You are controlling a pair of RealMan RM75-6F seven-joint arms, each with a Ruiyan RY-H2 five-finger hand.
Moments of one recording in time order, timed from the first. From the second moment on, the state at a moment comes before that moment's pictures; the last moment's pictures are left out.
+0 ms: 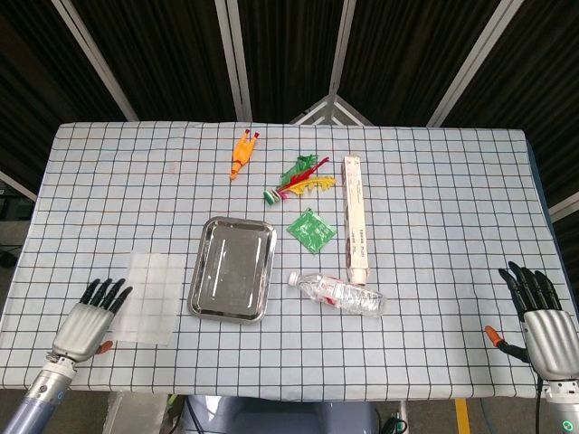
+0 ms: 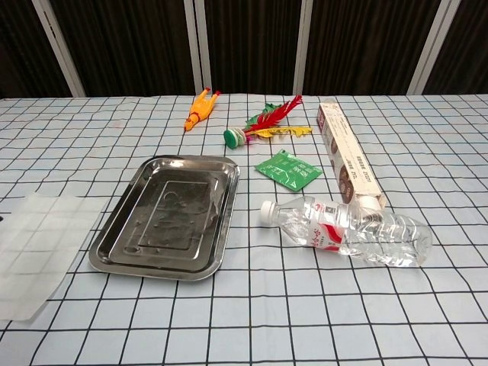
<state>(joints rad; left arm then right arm) -0.19 -1.37 0.08 -1.39 1.55 1.23 0.39 0.04 -1.12 0.02 -1.52 -1.62 1.57 0.14</state>
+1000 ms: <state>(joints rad) -0.22 -1.38 0.08 -1.36 1.55 1.22 0.38 0.04 -1.12 0.02 -1.52 -1.61 1.56 0.14</state>
